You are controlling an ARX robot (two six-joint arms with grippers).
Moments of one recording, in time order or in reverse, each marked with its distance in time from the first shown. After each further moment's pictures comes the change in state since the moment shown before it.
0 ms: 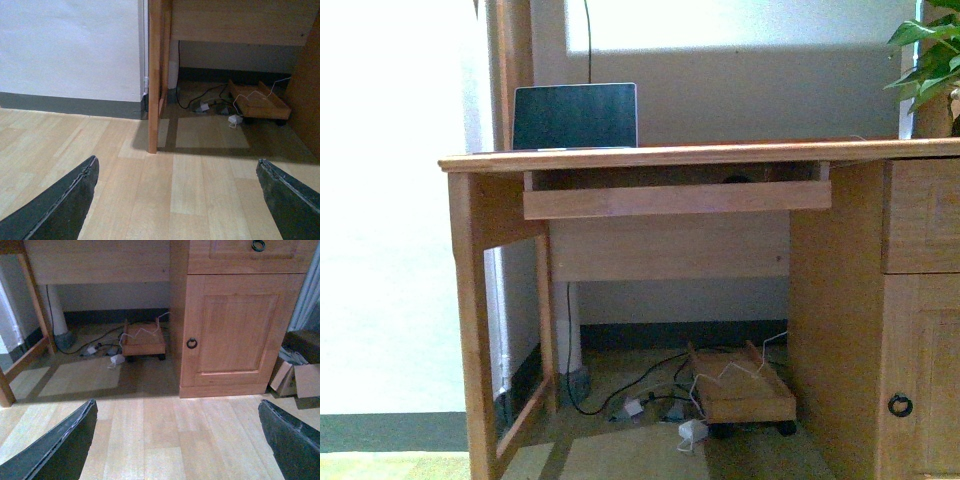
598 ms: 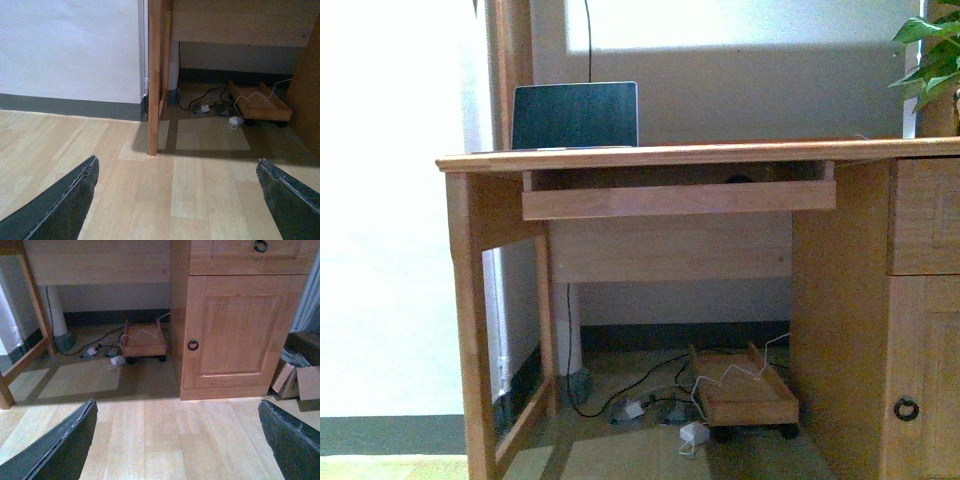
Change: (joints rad) left arm 0.000 0.000 0.000 0.000 0.000 0.000; right arm 0.000 0.000 0.000 0.000 0.000 0.000
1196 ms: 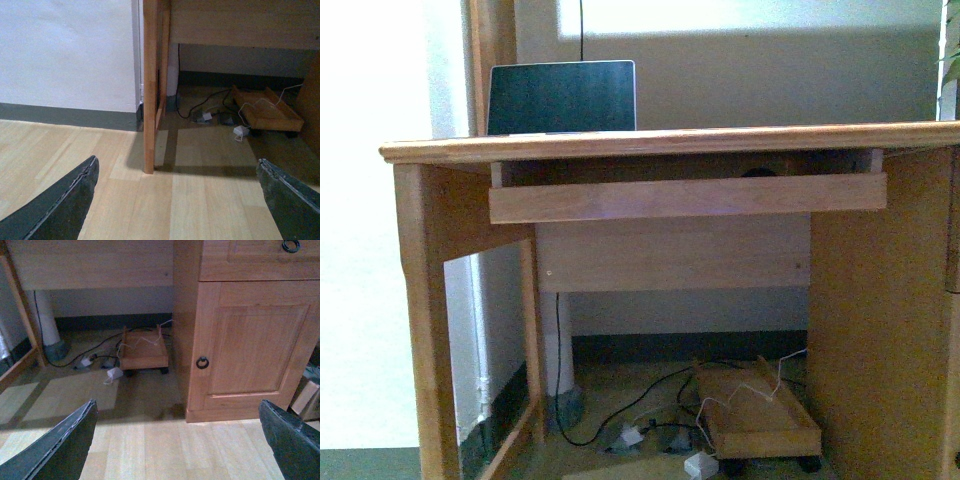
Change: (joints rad) left arm 0.000 0.001 0.000 0.000 0.000 0.000; right arm 0.000 0.000 0.000 0.000 0.000 0.000
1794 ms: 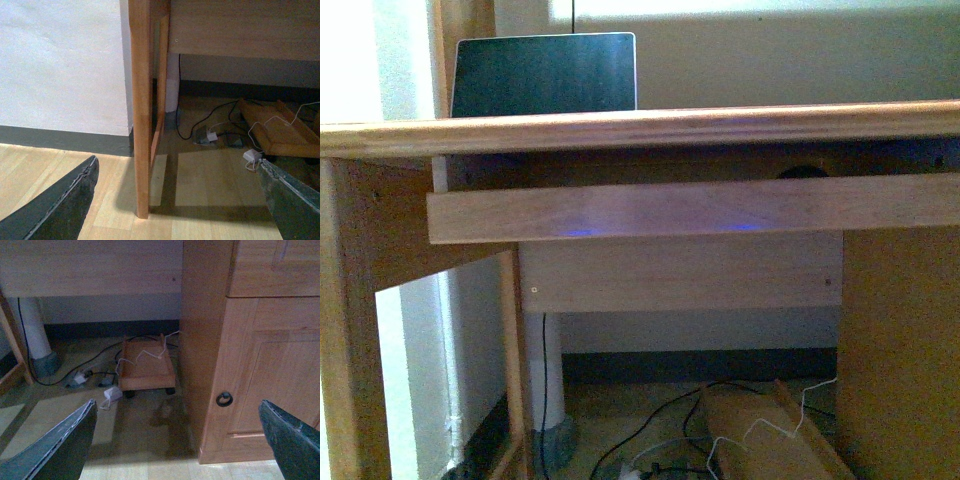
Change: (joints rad) left arm 0.000 -0.001 0.000 0.000 0.000 0.000; right arm 0.000 0.000 0.000 0.000 0.002 0.000
